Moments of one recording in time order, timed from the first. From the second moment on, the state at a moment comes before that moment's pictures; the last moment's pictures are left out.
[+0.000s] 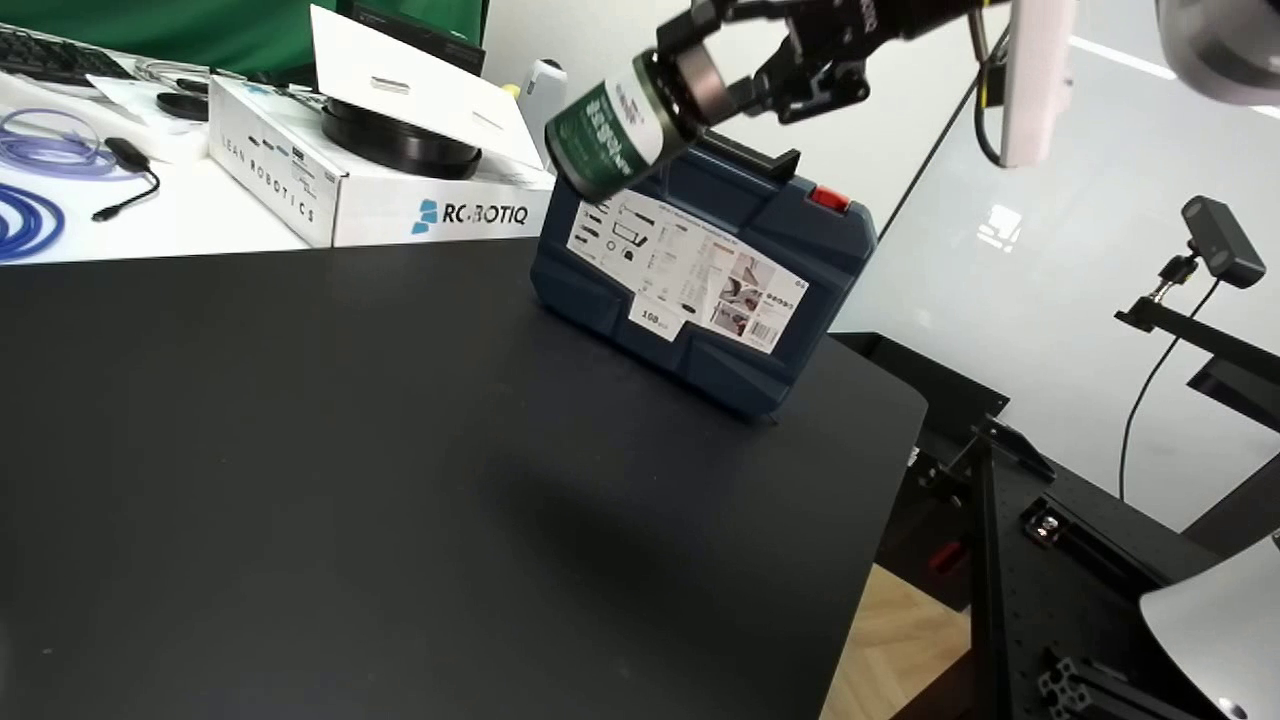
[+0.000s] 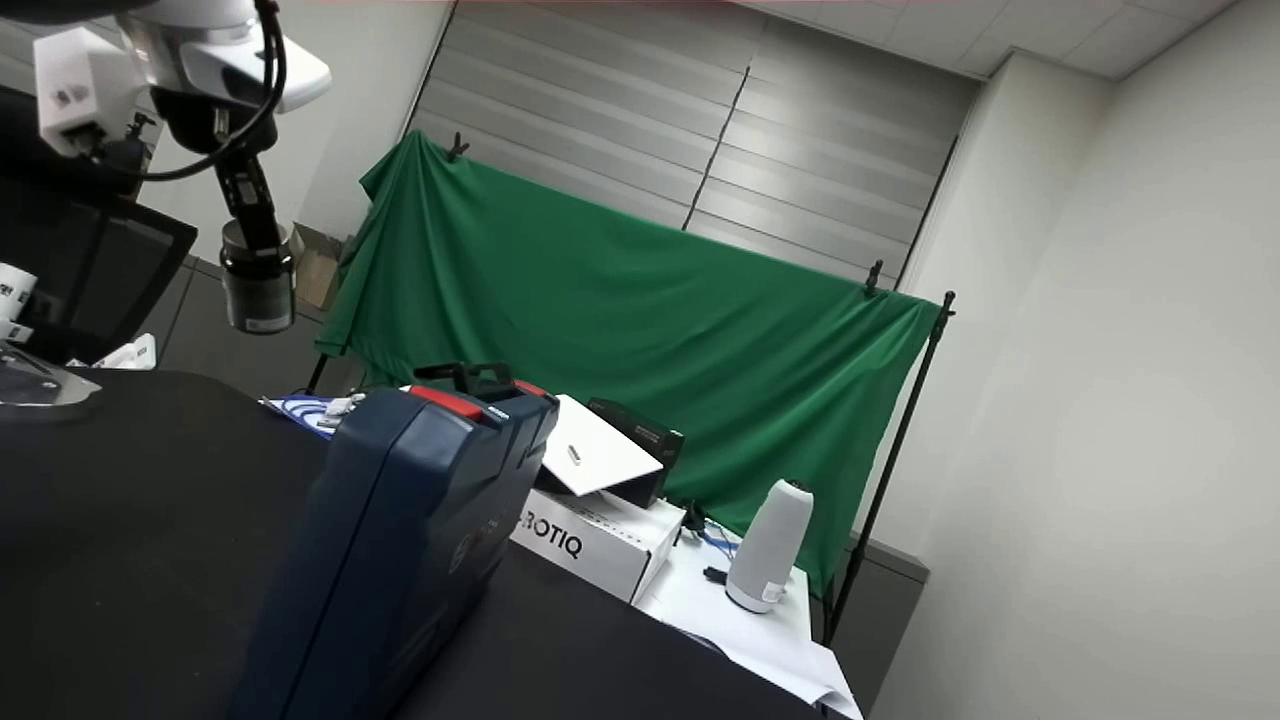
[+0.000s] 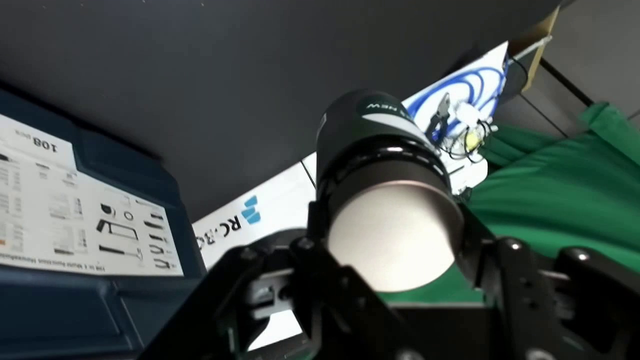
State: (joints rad) arm 0.09 -0.08 0.30 -2.74 0.43 3.45 0.43
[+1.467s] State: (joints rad) arm 0.96 0.45 -0.50 -2.55 0.82 3.10 -0.17
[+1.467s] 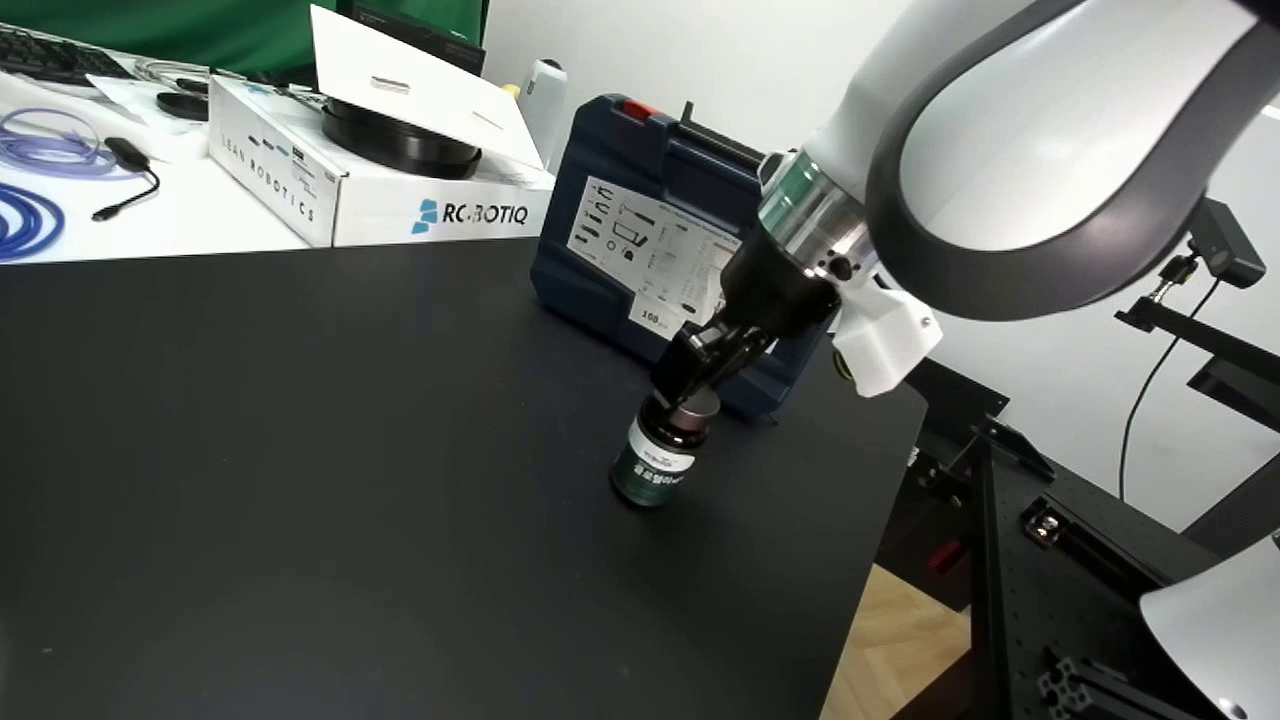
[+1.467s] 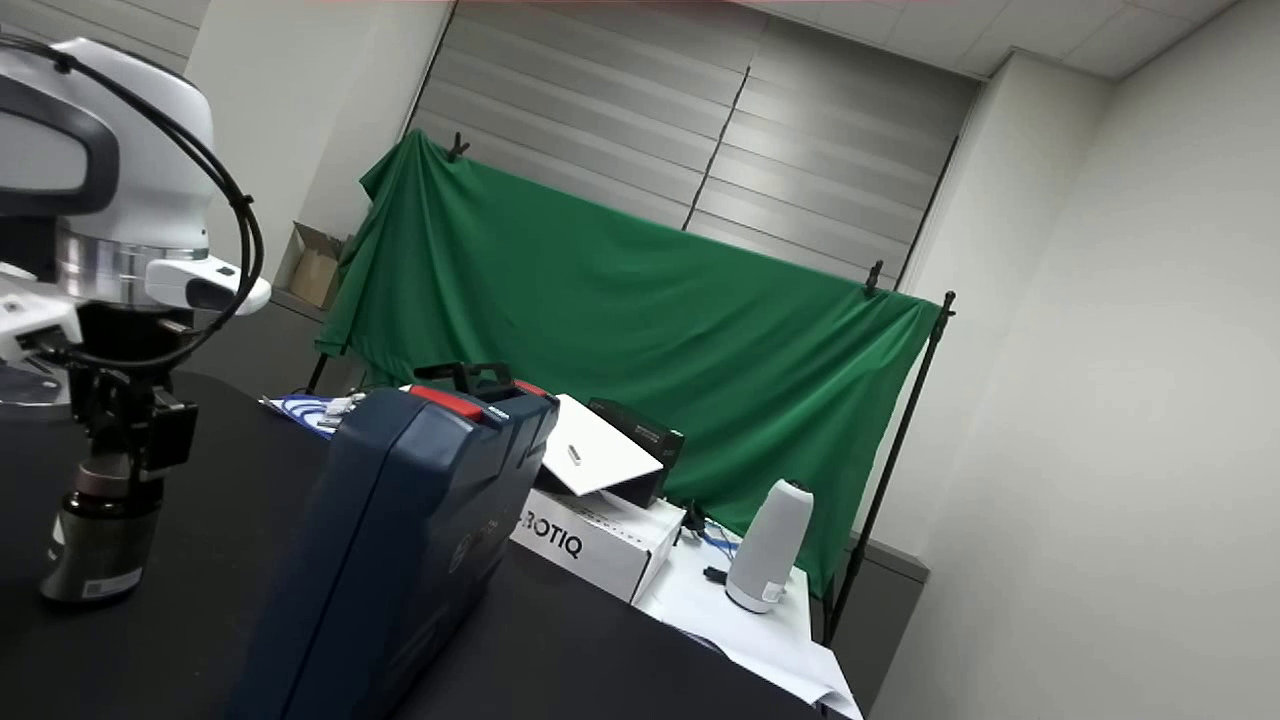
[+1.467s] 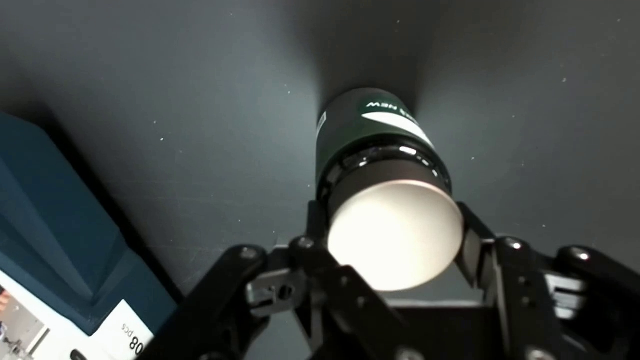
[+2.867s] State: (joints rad) arm 0.38 0.39 -0.12 -2.43 0.27 2.99 0.18
